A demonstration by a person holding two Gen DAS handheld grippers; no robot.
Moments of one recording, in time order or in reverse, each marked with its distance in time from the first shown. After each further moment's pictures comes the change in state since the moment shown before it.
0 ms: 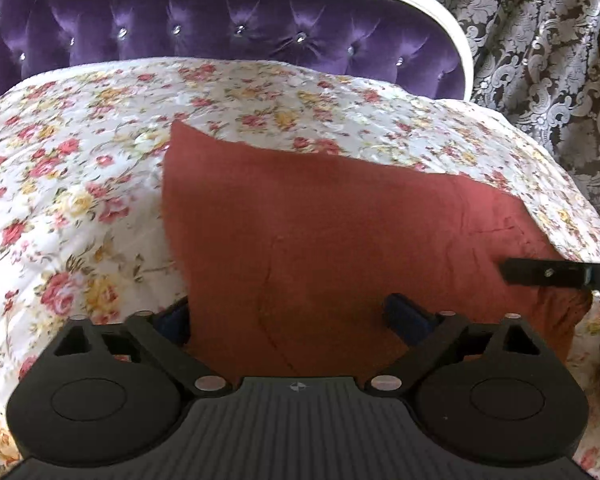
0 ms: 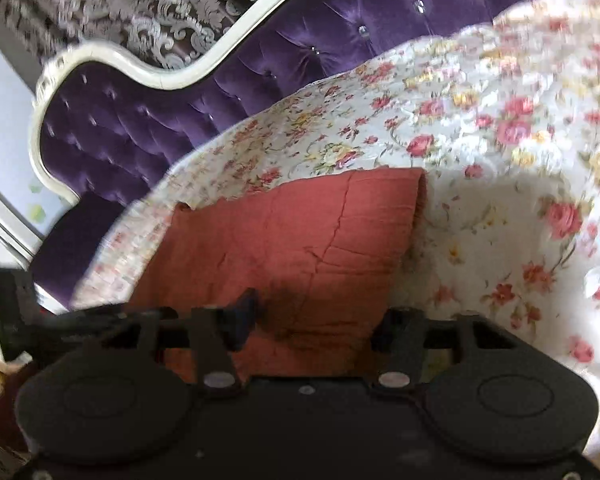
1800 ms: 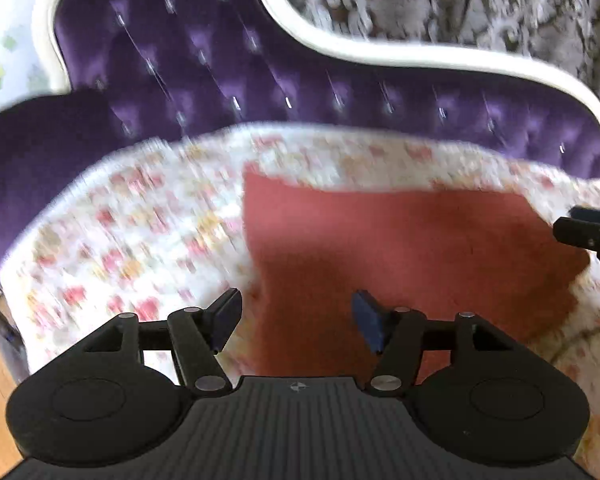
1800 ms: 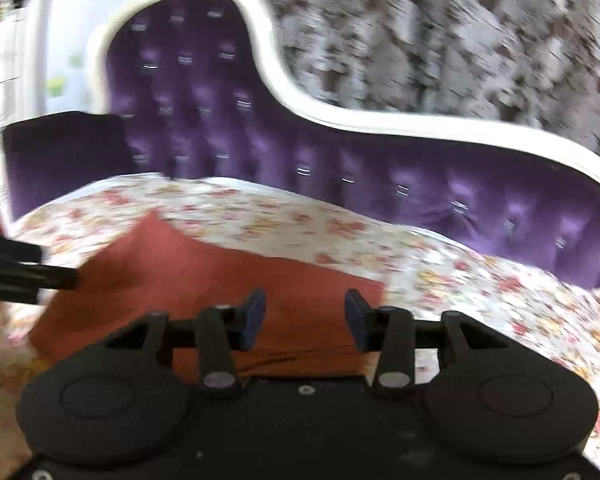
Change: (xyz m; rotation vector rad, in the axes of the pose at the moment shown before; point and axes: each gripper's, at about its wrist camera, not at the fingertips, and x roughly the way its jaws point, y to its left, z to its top) left arm -0.079 0.097 -0.019 -0.146 -0.156 0.456; right arm 0.074 0.204 0.013 -0.658 -0.228 -0.118
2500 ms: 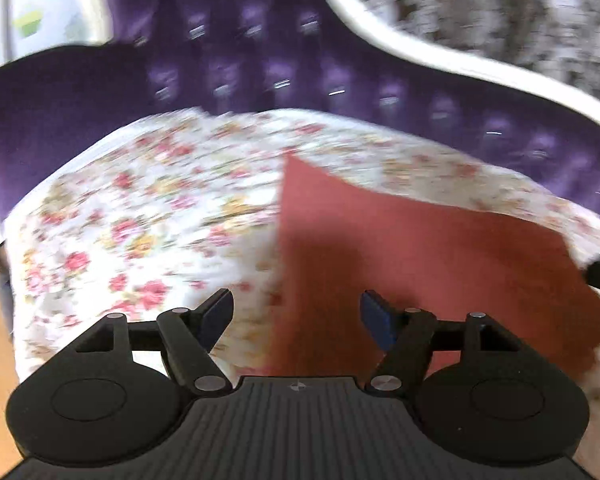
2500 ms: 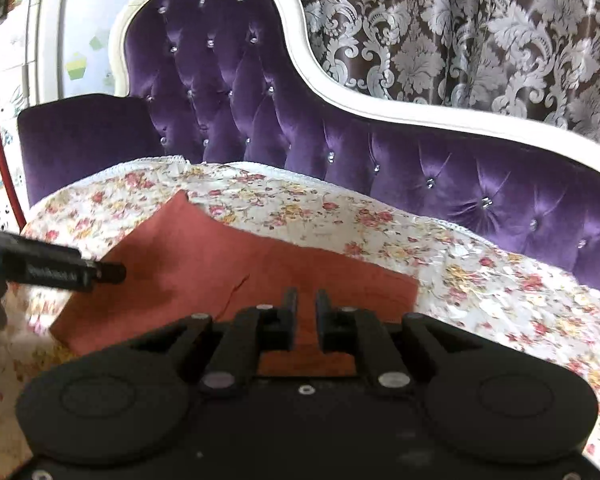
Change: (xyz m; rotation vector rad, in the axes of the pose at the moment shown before) left arm 0.034 0.028 0.019 -0.198 0.021 0.096; right arm 0.018 0.006 0.021 0.005 0.067 0.035
